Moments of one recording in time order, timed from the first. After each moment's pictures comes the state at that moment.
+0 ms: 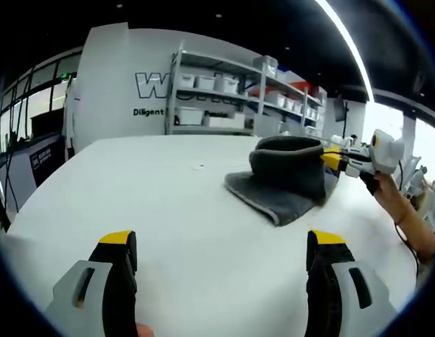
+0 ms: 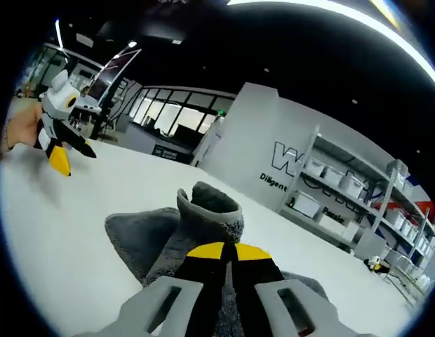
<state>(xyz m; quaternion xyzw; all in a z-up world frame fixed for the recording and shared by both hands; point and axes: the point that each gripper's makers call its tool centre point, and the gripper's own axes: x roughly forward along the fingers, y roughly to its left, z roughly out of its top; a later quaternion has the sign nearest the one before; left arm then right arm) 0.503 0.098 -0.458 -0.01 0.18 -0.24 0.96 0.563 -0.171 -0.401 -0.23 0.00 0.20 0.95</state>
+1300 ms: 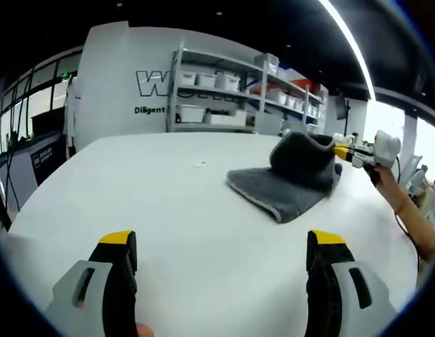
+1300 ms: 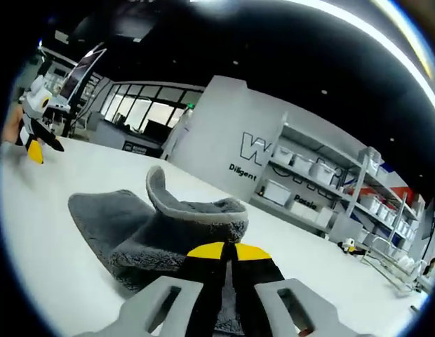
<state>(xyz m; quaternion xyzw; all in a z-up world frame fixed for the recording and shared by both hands) 0.497 0.097 -0.463 -0.01 0.18 -0.23 0.96 0.564 -0.270 -0.394 -0.21 0.00 0.11 0.97</state>
